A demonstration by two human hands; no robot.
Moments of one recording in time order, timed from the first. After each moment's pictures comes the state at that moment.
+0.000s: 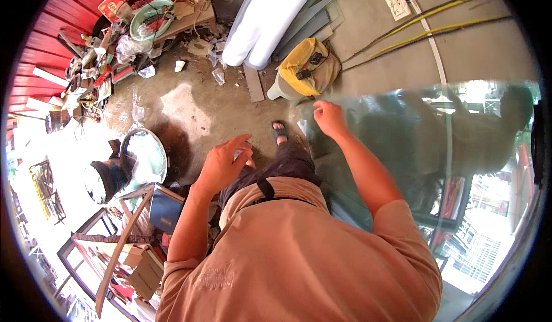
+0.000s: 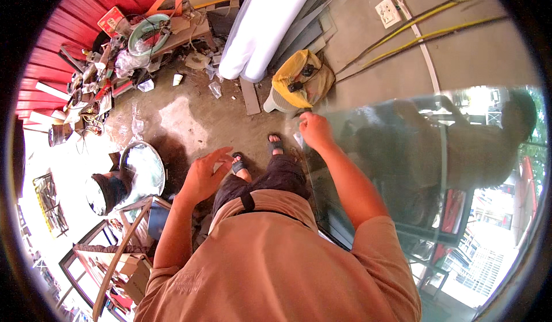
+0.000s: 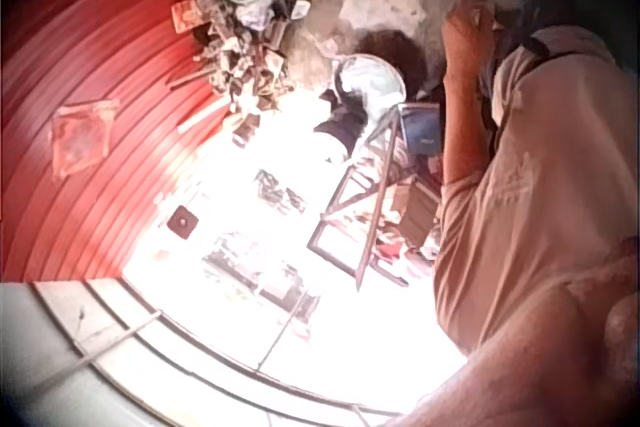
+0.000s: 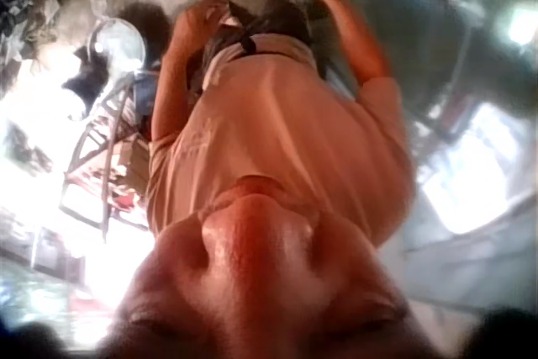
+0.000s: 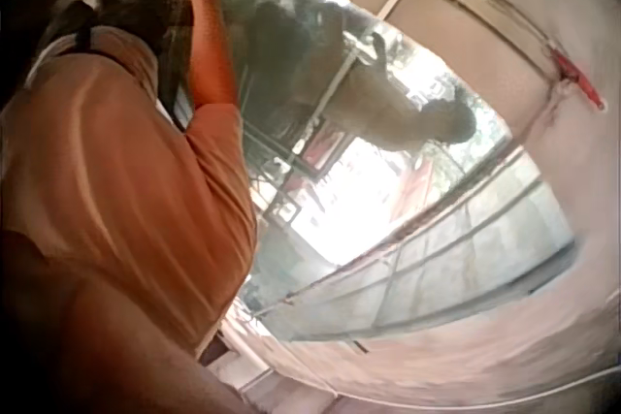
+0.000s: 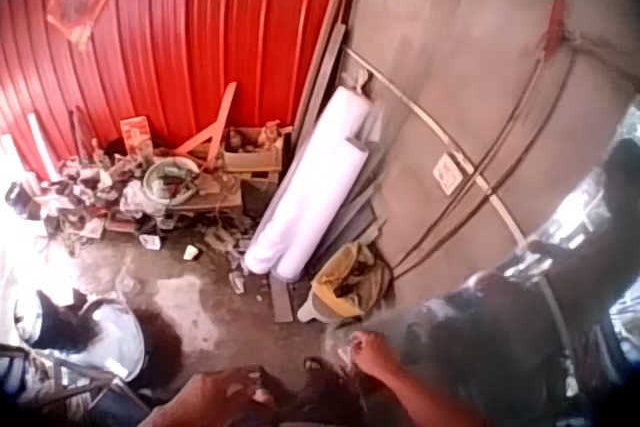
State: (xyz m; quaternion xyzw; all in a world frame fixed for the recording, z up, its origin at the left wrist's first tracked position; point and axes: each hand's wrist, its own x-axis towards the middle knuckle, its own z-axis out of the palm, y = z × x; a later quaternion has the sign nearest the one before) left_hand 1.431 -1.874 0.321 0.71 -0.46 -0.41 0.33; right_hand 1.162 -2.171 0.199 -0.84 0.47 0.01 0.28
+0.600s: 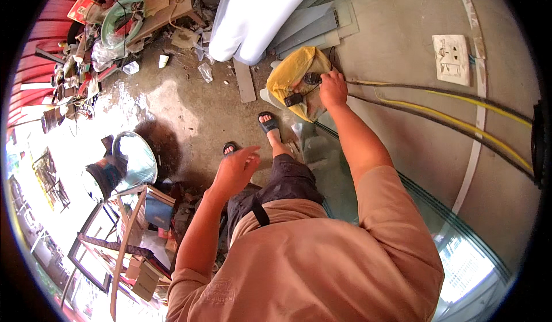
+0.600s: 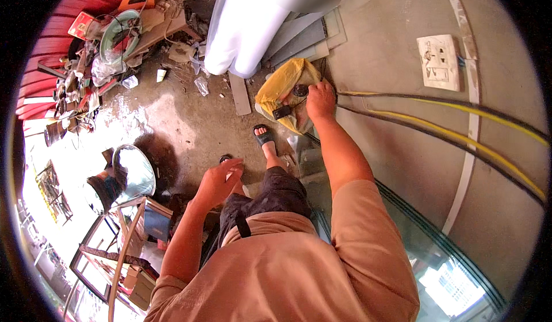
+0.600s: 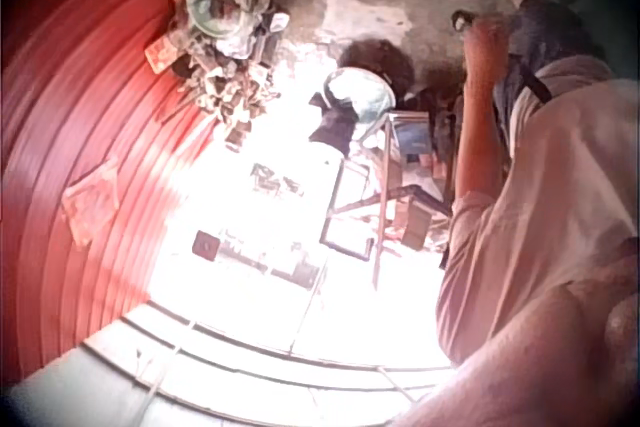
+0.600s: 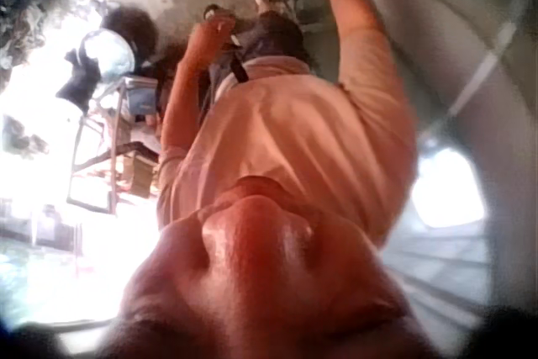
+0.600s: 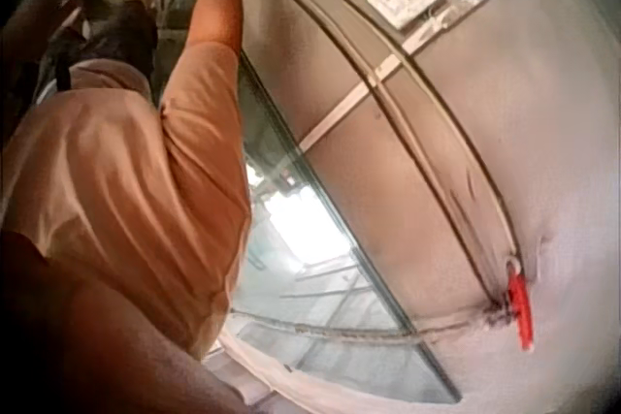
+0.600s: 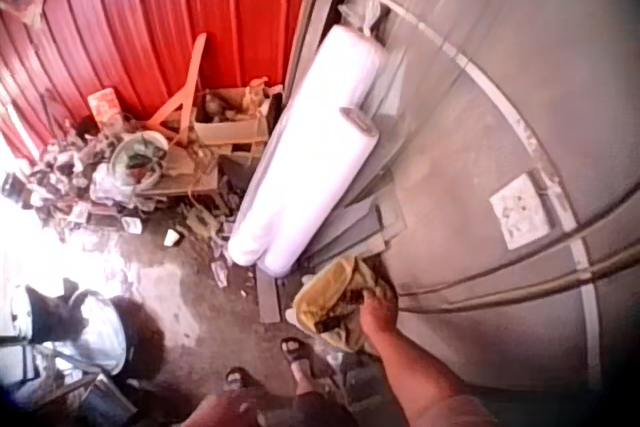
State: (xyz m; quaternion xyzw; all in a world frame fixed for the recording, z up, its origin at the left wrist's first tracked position) left_hand 1.412 -2.078 0.189 0.73 -0.35 -0.52 0.28; right_hand 1.215 -2.445 0.005 -0.89 0.44 0.10 0.06
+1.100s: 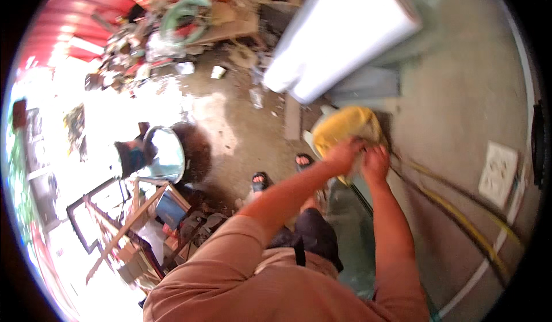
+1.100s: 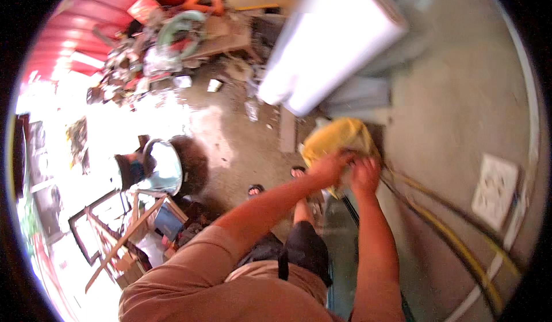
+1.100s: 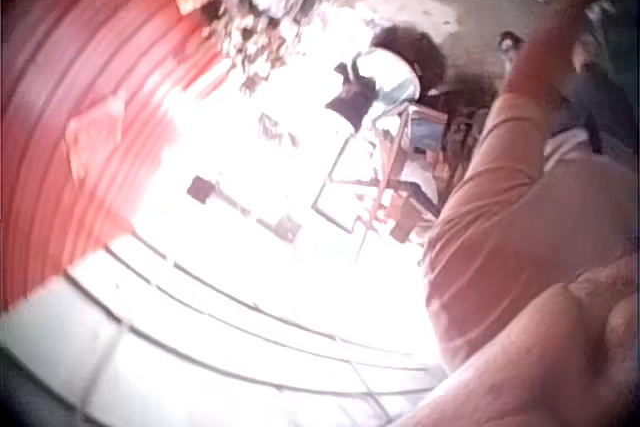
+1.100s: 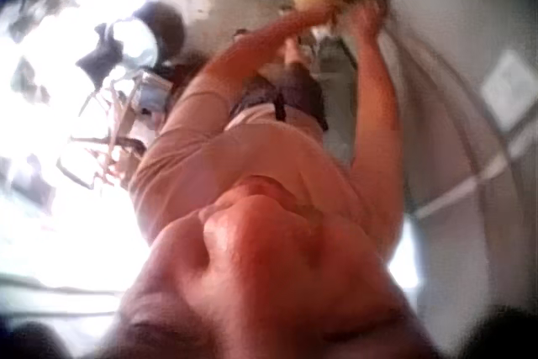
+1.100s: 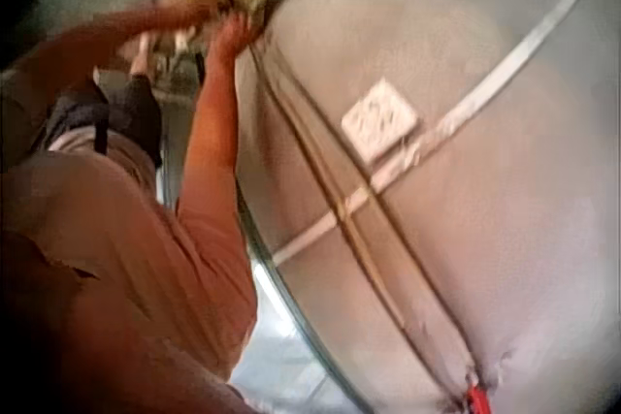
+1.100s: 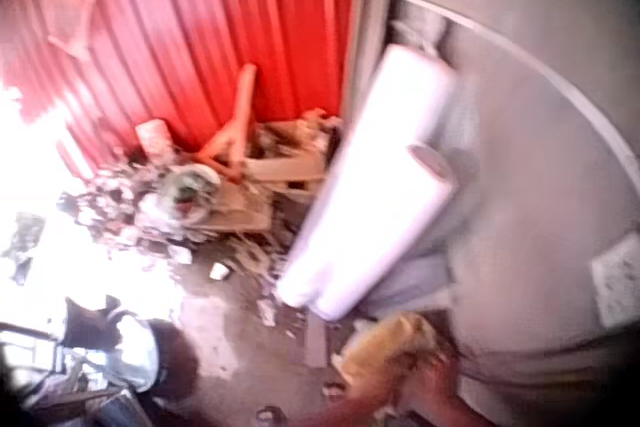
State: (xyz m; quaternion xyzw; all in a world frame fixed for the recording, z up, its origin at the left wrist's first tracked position) left_hand 1.358 -2.341 0.003 0.71 -0.52 -0.39 0.26; right_hand 1.198 -2.456 -0.009 -0.94 0.31 -0.05 0.13
